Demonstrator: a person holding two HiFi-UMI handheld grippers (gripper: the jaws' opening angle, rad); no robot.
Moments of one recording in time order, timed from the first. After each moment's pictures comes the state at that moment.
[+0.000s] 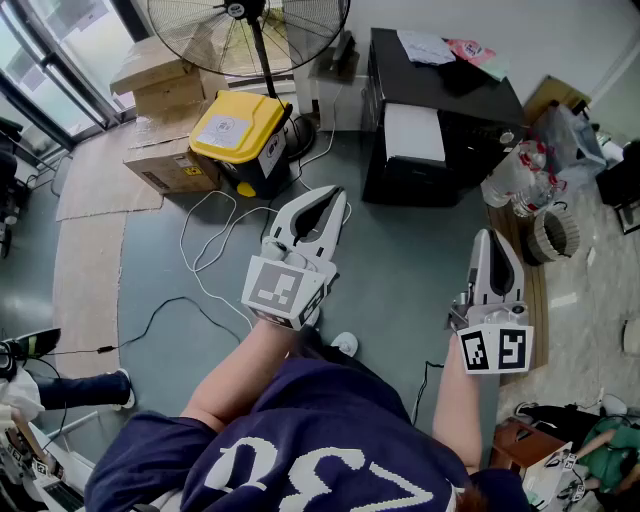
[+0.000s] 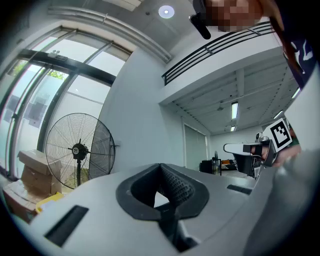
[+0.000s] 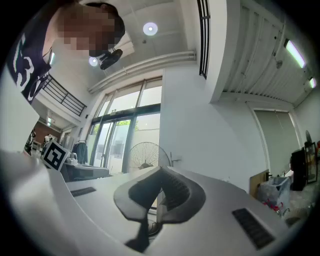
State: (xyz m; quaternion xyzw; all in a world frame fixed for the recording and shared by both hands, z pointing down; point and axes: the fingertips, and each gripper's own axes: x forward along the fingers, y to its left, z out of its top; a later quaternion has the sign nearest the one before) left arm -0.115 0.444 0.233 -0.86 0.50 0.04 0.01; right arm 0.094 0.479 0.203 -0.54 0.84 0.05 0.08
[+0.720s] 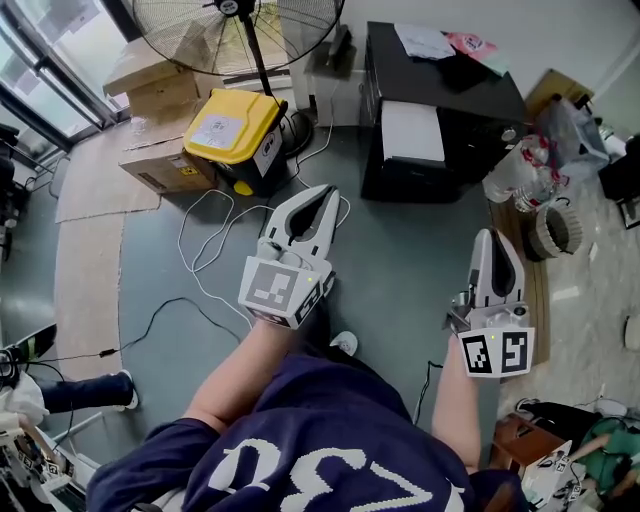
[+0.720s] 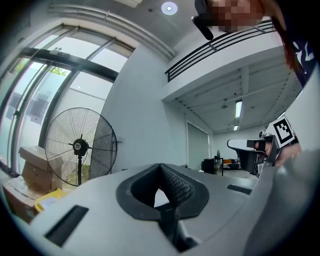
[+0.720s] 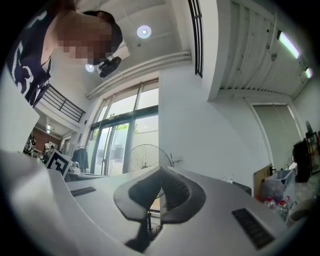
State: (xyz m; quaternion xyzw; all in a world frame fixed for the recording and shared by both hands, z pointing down) left arm -0.116 0.402 0.247 -0.86 0.51 0.03 0.00; right arm 0.099 0.444 0.202 -0.53 0.84 0.03 0.10
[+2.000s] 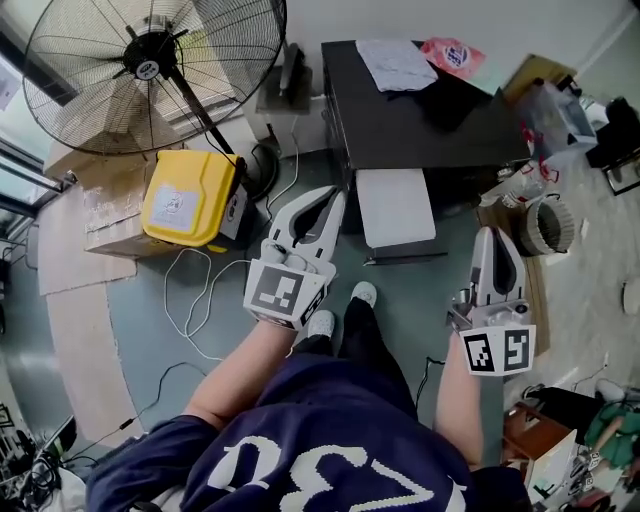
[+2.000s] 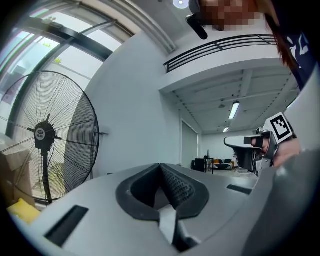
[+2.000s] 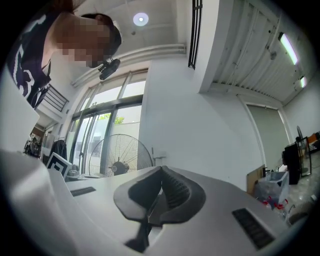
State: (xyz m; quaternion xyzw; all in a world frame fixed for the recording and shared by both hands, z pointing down) left arm -0.090 0.031 0.254 -0.90 0.43 0.02 -0.02; right arm 0.107 0.101 0.199 -0.60 0.80 0.02 0.08
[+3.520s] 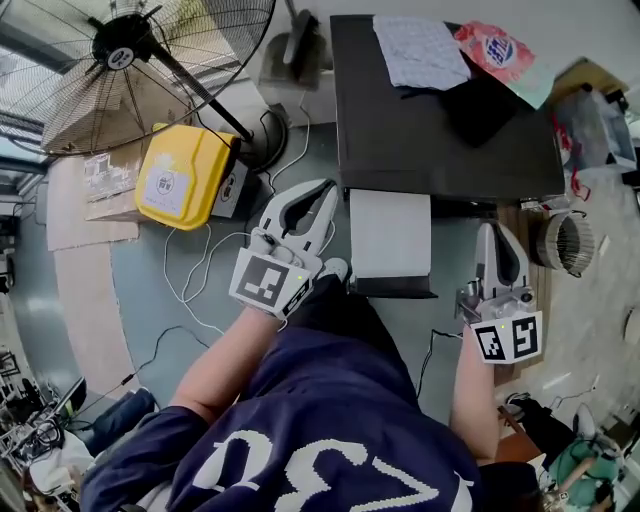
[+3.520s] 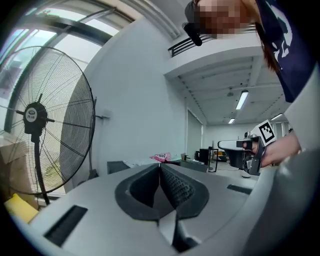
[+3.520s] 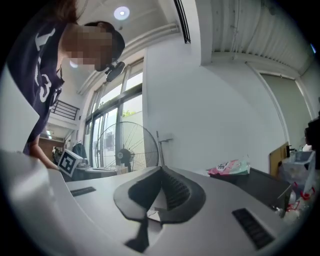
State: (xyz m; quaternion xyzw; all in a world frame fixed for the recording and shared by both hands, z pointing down) left arm -0.038 -0.116 0.340 -0.89 0.45 -0.03 -0.06; right arm 0.183 -0.082 0.305 -0.50 0.86 -0.06 0.04
